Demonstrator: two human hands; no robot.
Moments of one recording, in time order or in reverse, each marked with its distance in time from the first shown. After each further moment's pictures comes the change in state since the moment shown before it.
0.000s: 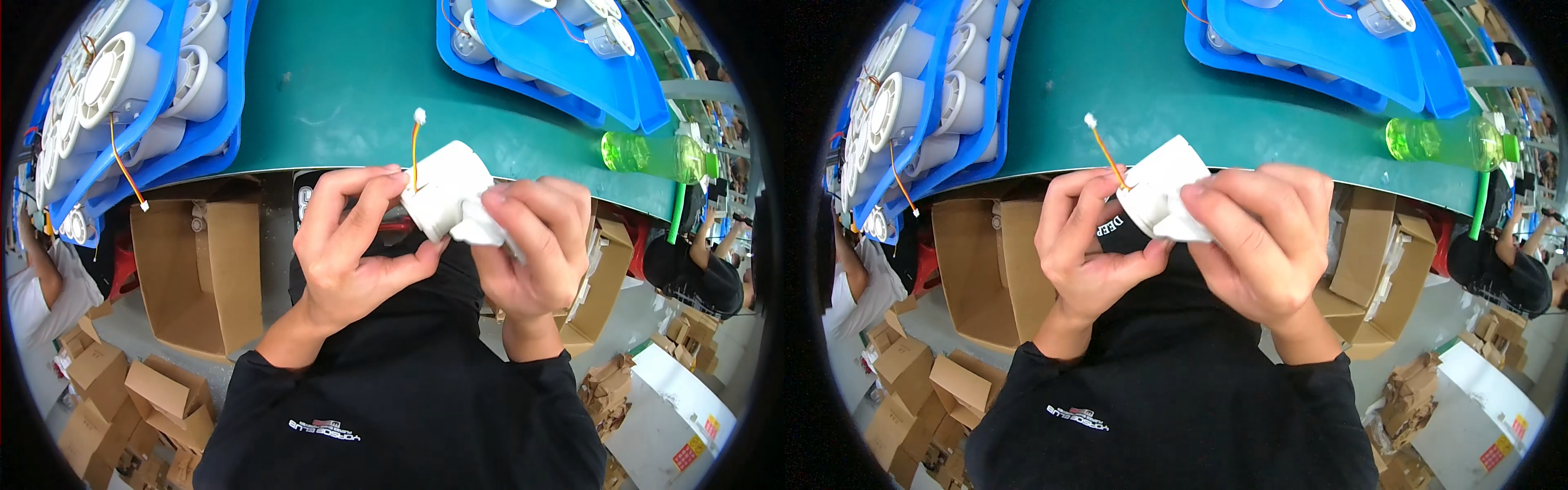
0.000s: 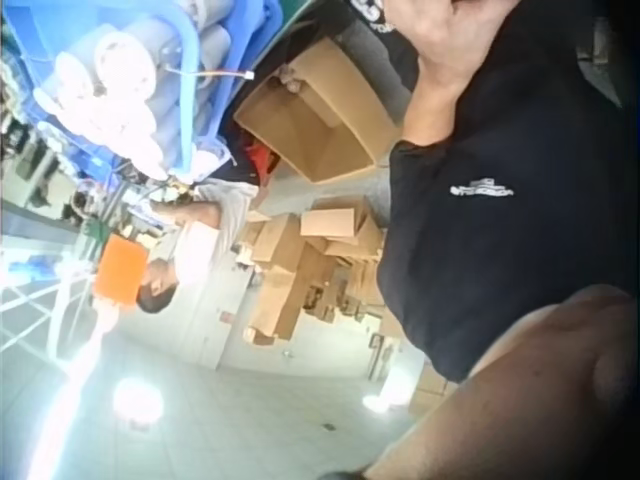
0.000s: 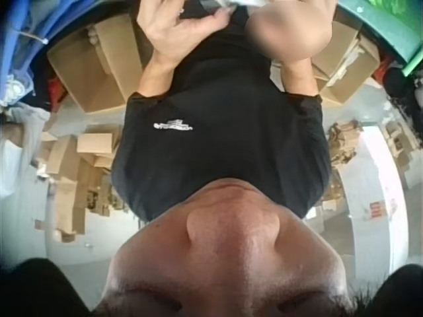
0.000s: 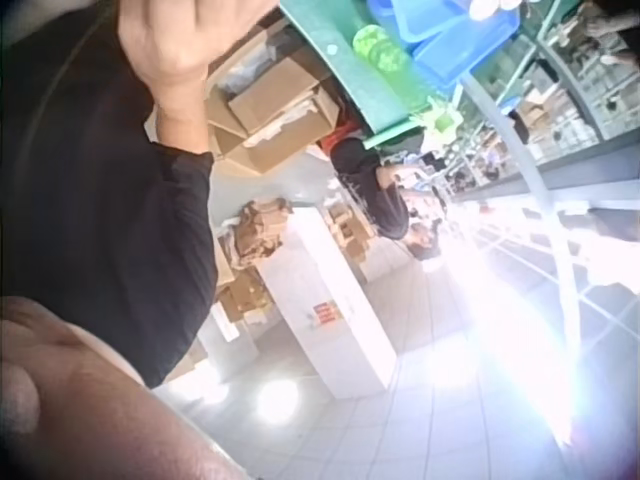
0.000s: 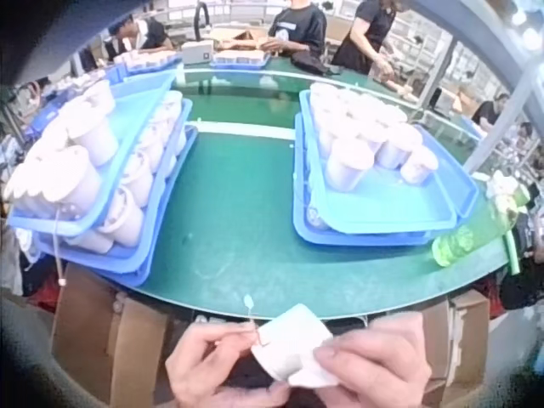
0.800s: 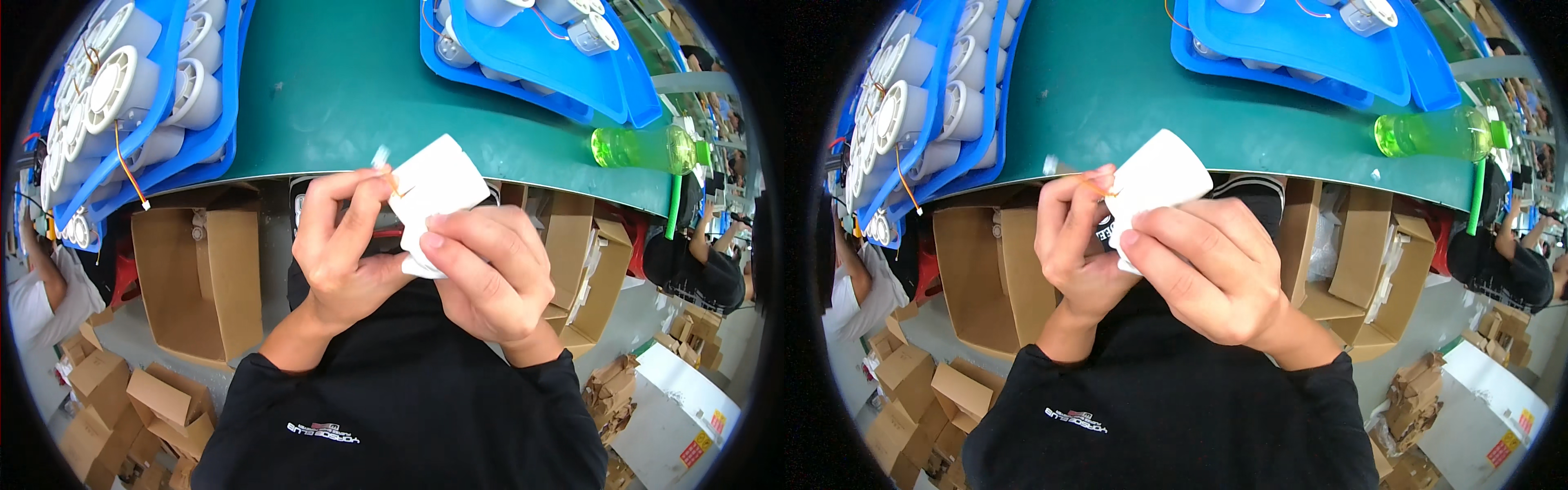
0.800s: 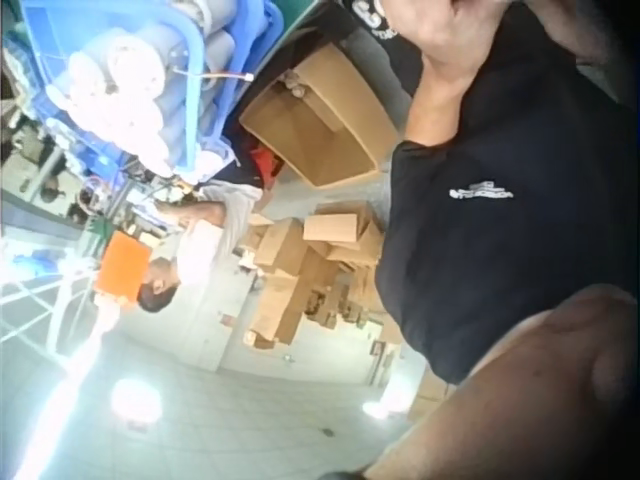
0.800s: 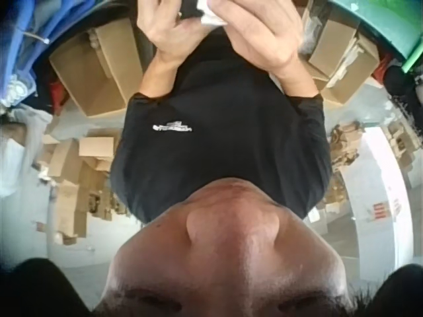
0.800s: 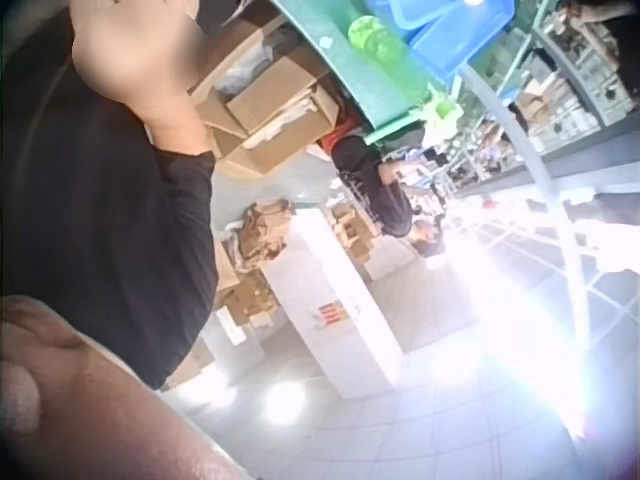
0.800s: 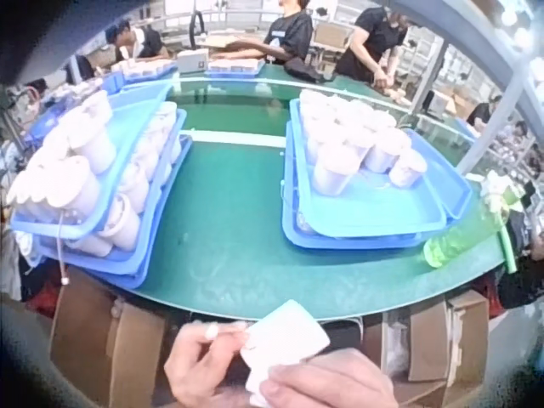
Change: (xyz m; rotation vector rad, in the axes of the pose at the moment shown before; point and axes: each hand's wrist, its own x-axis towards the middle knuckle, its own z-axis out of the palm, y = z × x) left_hand -0.004 0.005 0.009 0.140 0.080 0.067; right_hand -0.002 -0.019 0.003 0.228 -0.037 -0.106
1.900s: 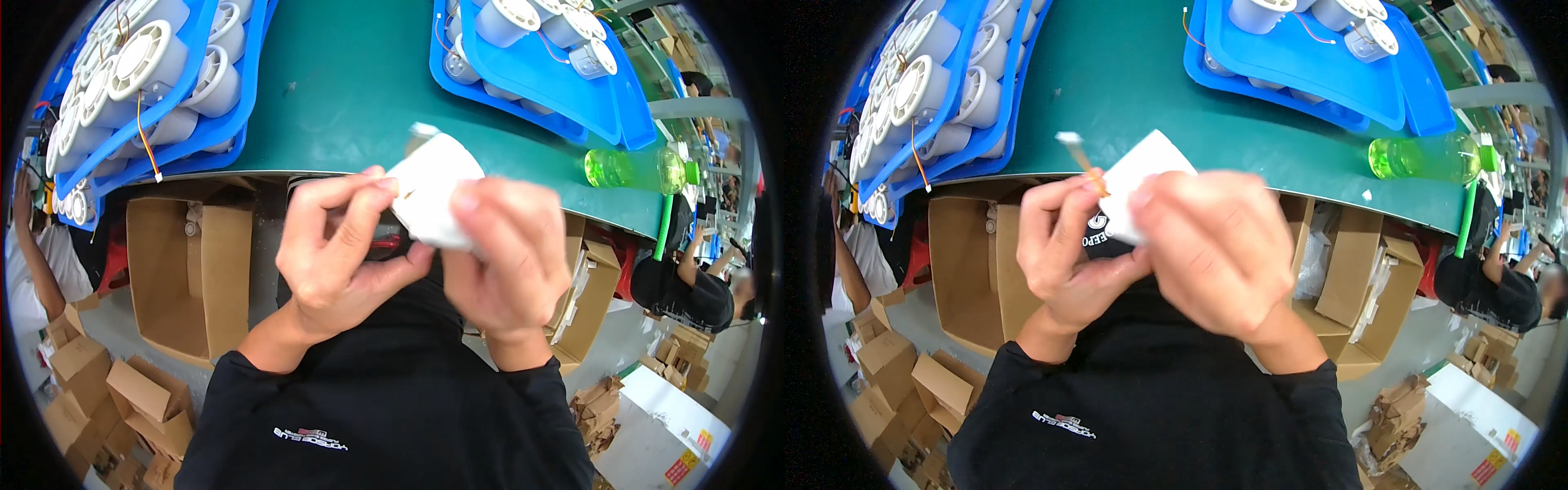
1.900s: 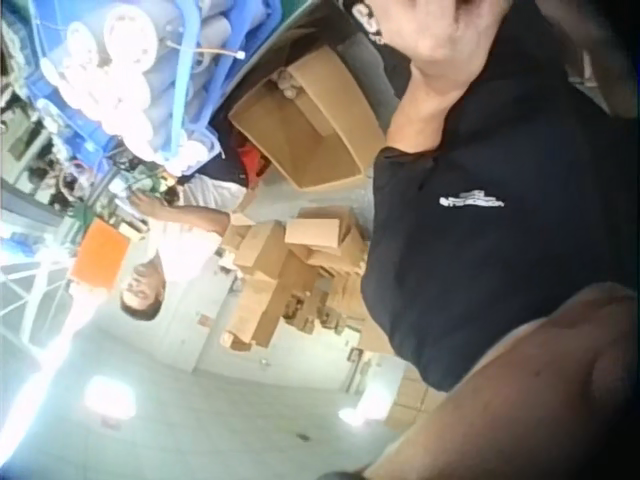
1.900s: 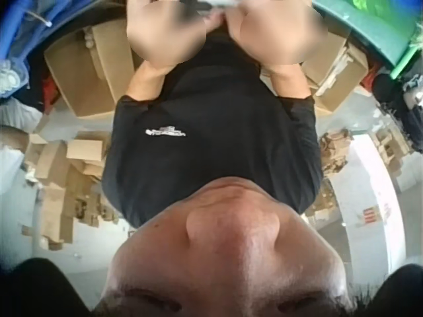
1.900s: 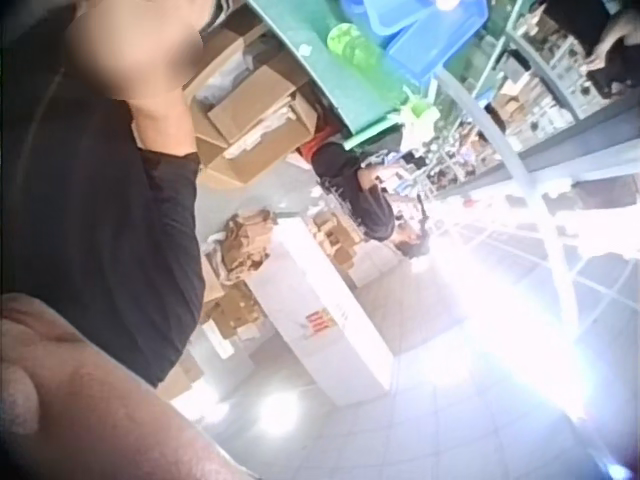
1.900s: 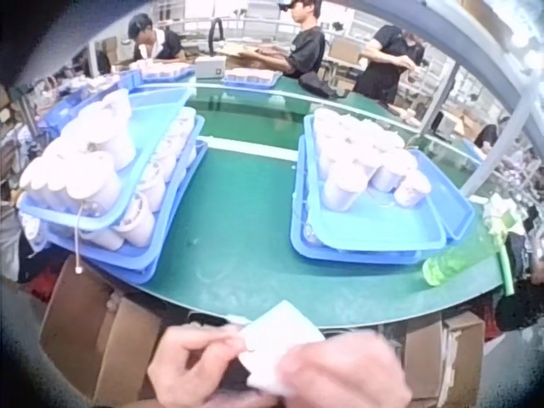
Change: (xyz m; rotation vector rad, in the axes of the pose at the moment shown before) left_hand 0.014 0.015 -0.020 0.051 -0.007 0.083; right_hand 0.024 0.006 -0.002 -0.072 0.126 -0.067
